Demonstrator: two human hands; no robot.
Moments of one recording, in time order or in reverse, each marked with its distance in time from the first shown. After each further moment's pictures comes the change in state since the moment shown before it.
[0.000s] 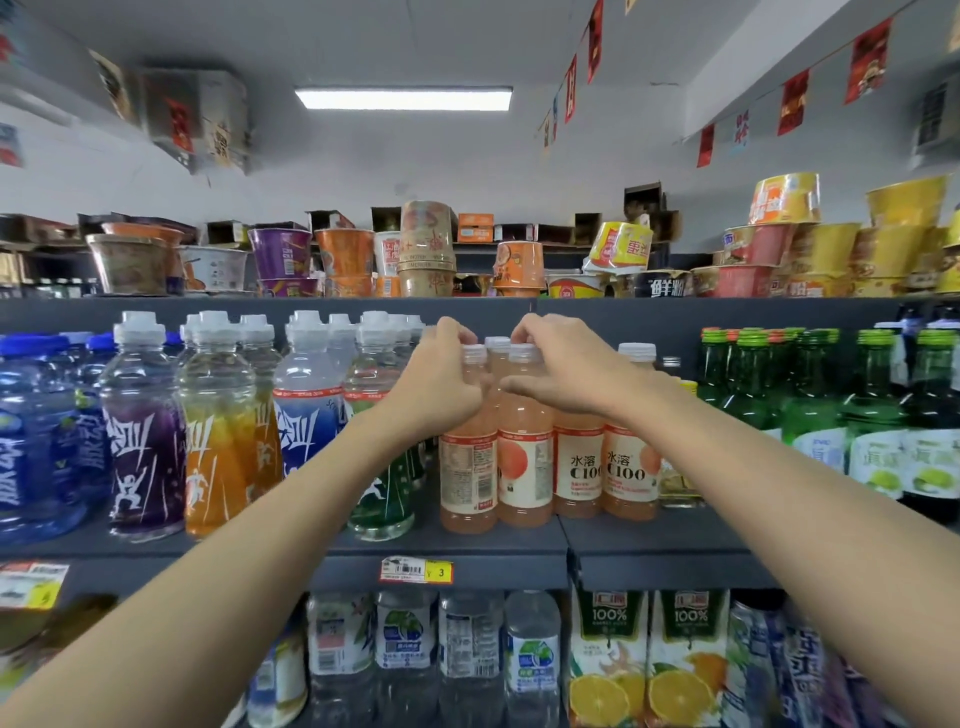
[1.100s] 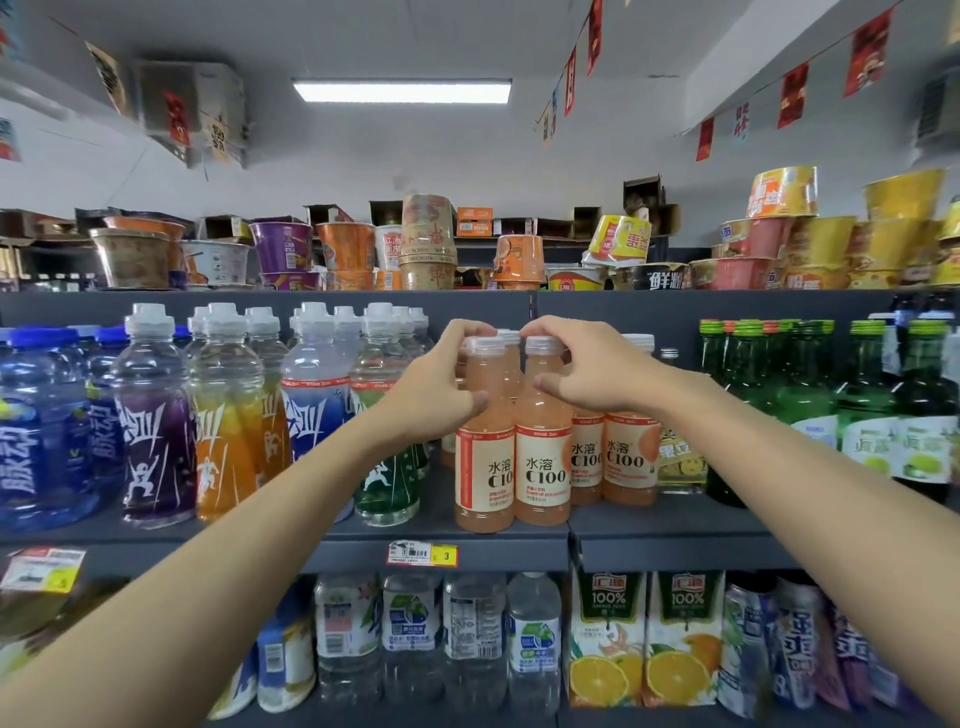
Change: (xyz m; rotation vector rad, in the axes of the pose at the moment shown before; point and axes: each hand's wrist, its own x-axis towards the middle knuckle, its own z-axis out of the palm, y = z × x) left_hand -0.022 -0.013 -0.009 -0.309 -0.195 0.061; right_hand -0.020 0.014 -0.009 0.178 -0.071 -0.020
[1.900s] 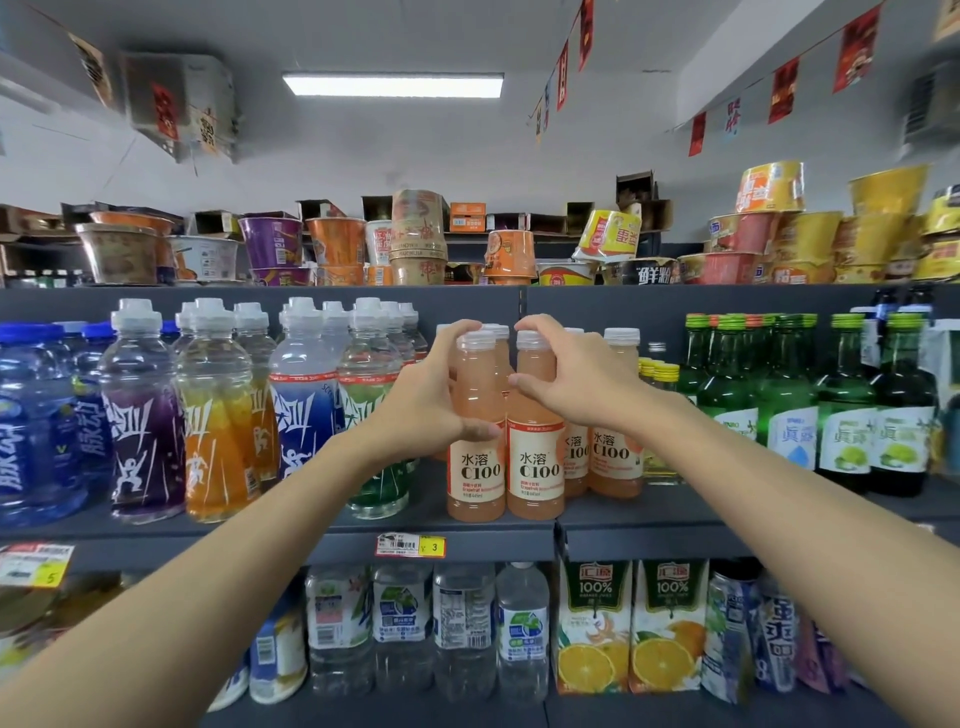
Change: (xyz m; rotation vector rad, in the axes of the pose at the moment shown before) left_hand -0.003 -0.017 0.015 0.072 0.016 0.051; right_hand -0.017 0.001 0.018 -0.004 0.144 0.024
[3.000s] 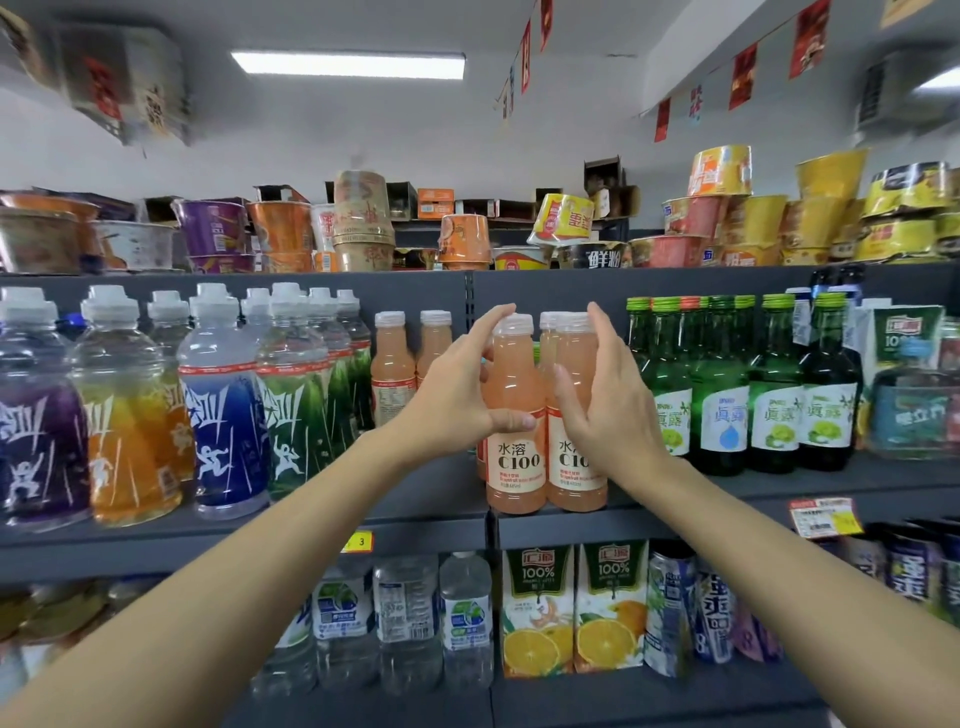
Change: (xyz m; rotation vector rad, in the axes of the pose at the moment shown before) left_hand 0.027 0.053 0.080 0.029 0.005 0.127; right_hand -0.076 0.079 0.002 0.019 0.478 0.014
